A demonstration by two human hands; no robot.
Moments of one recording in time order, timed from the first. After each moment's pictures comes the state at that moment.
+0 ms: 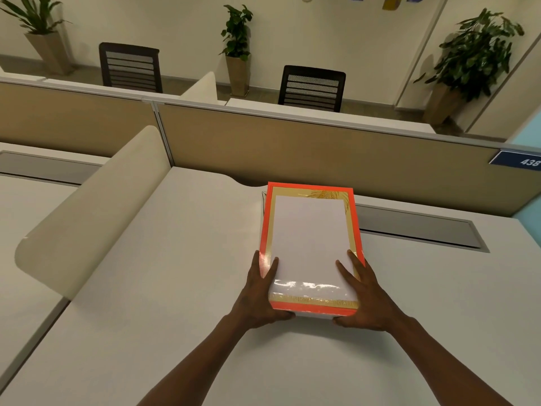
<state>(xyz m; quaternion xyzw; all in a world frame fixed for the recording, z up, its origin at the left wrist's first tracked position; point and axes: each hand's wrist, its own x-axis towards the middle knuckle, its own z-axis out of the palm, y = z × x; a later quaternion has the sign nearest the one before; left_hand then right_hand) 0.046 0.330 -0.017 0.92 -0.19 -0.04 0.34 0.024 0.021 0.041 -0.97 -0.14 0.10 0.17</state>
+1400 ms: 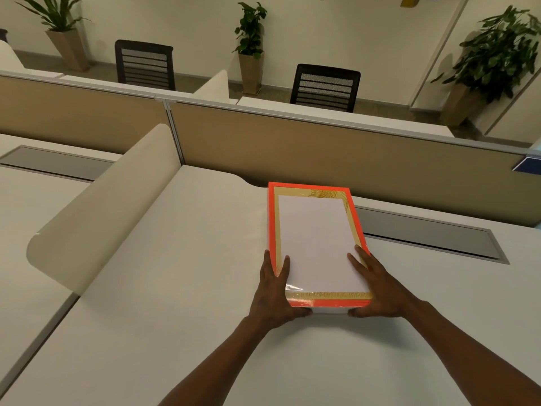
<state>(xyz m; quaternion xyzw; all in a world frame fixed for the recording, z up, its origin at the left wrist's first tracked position) 0.051 0.301 -0.009 0.94 -0.11 -0.05 0.32 0.074 -0.003 0.046 -0.96 -0.18 0.15 0.14</state>
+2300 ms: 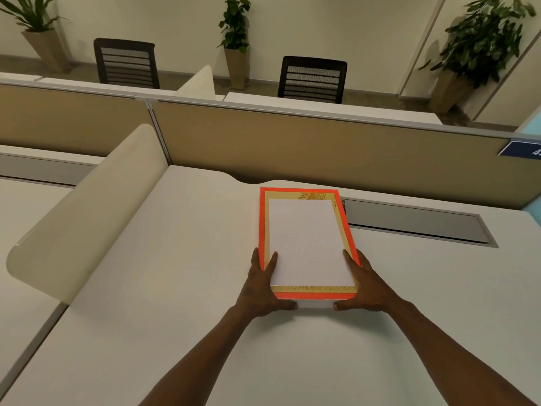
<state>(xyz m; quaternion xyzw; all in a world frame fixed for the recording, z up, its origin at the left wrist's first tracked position) 0.073 0.317 -0.024 0.93 -0.12 -0.12 0.34 0.070 0.009 0.019 -0.95 -0.06 0.20 0.24</state>
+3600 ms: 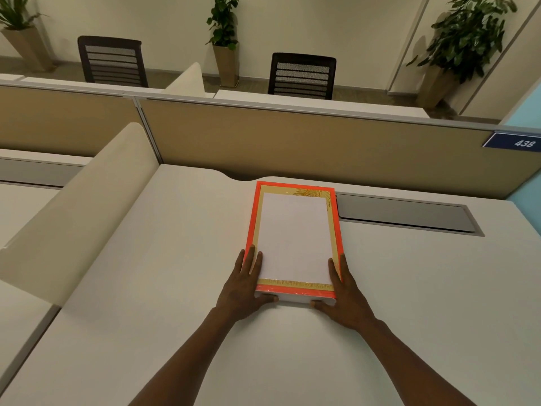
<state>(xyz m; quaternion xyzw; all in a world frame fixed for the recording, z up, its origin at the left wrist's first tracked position) 0.067 0.346 -0.034 0.97 -0.18 -0.07 0.17 0.022 0.054 -0.024 -0.97 -0.04 0.08 0.22</state>
